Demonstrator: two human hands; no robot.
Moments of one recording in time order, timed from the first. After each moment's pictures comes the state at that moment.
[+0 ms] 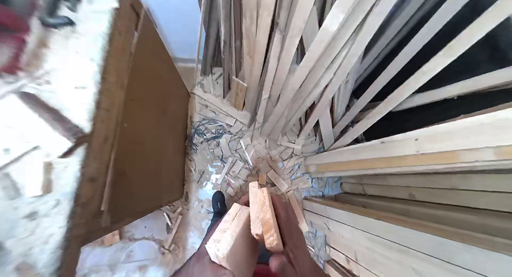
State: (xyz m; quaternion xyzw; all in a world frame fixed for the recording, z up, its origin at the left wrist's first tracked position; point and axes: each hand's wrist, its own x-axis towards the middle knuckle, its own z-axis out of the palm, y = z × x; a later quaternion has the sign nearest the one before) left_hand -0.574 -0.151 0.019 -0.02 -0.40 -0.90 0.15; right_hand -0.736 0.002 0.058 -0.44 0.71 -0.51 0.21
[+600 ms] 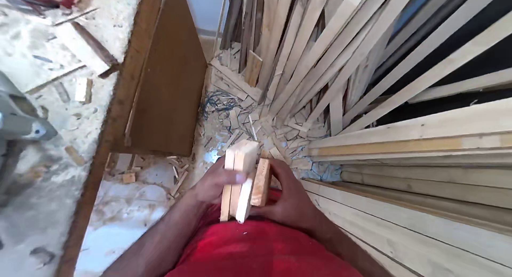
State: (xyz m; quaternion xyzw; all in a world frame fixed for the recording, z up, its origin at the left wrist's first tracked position) left_hand -0.575 -0.072 0.083 0.18 -0.42 -0.88 0.11; right_hand -0.733 0.093 0.091 -0.51 0.68 -0.43 0.31
